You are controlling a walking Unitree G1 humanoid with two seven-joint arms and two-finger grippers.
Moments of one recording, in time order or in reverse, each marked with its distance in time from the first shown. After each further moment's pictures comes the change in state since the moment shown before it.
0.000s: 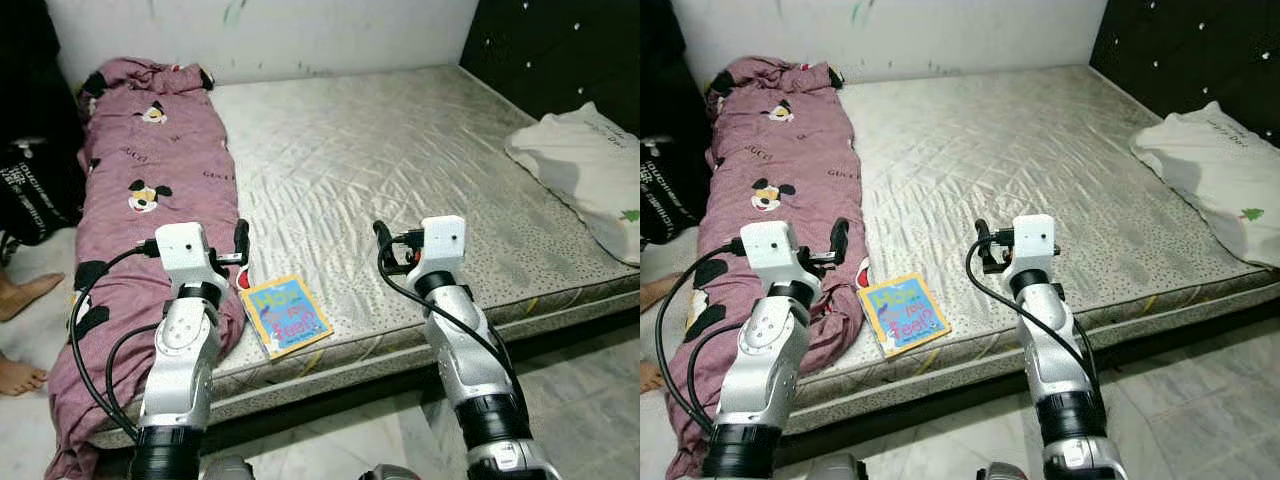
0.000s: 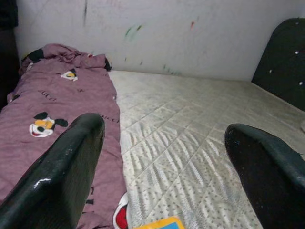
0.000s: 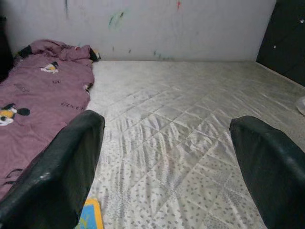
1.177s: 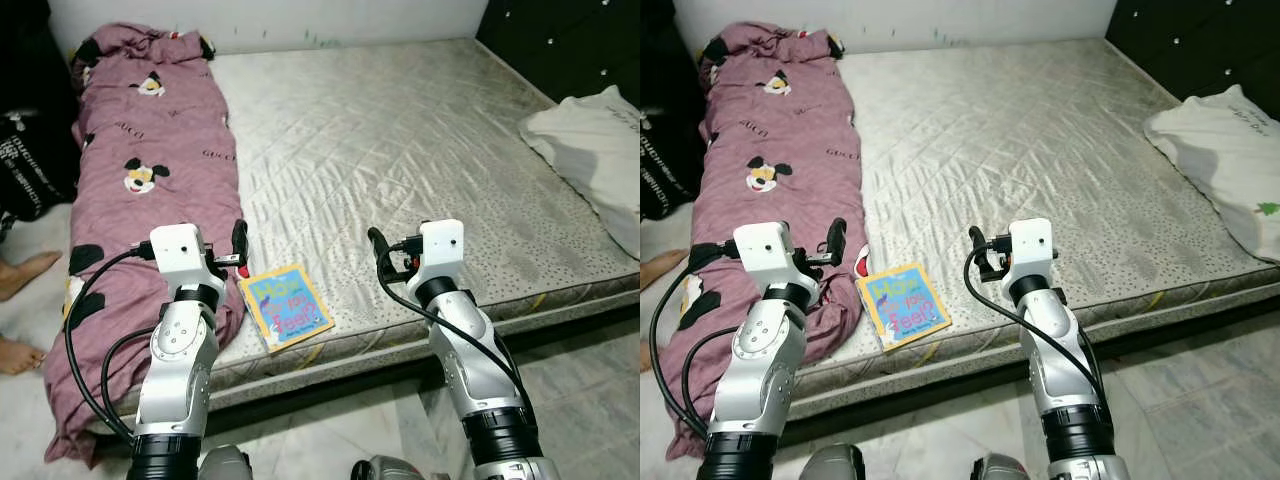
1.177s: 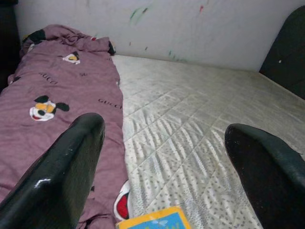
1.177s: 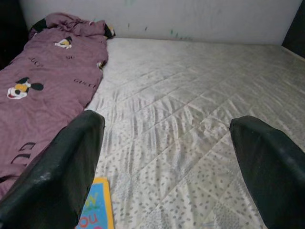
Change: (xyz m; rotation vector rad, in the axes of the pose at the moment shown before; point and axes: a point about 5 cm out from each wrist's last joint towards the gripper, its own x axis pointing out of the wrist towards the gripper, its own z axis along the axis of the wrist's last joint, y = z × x) left arm -0.005 0.000 0.001 -0.017 0.005 -0.002; right arm -0.009 0.002 0.000 -0.022 0.038 0.054
